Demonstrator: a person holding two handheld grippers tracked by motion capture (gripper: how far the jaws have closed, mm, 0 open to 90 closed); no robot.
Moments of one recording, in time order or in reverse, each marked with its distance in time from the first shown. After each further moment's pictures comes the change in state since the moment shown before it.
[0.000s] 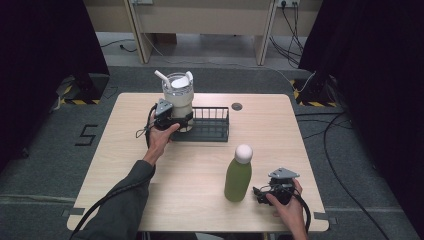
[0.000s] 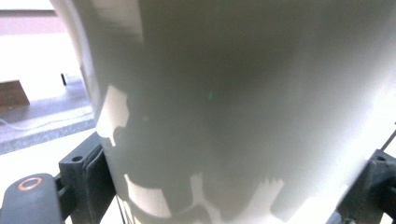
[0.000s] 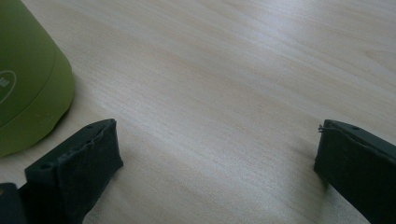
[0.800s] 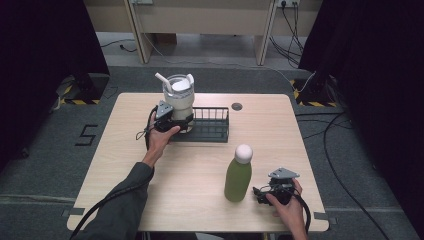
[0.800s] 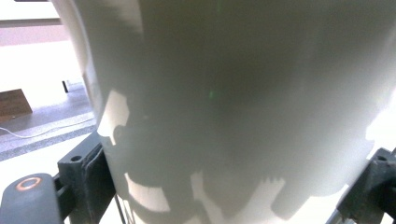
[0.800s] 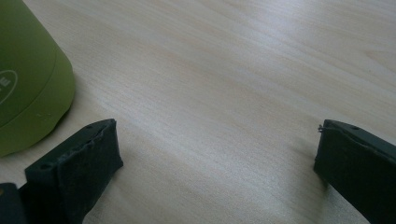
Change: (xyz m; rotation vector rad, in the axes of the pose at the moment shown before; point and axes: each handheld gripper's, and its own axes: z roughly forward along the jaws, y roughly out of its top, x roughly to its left) left arm -0.006 -0.006 0.000 -0.050 0.000 -0.002; right arm 0.000 0.000 0.000 -0.004 0.001 -0.001
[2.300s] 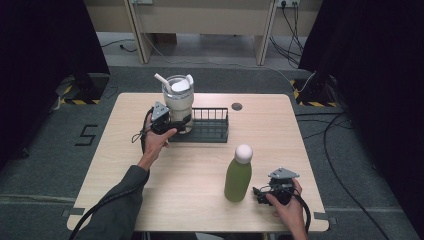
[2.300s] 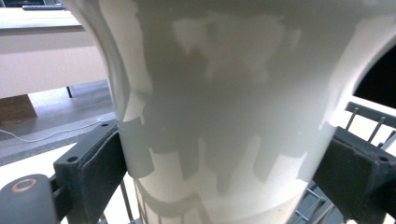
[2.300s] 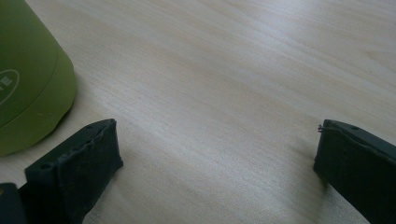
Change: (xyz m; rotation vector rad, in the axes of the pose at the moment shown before) left arm 0.000 0.005 -0.020 0.006 0.010 0.023; right arm 0.000 0.000 0.000 0.000 0.002 -0.003
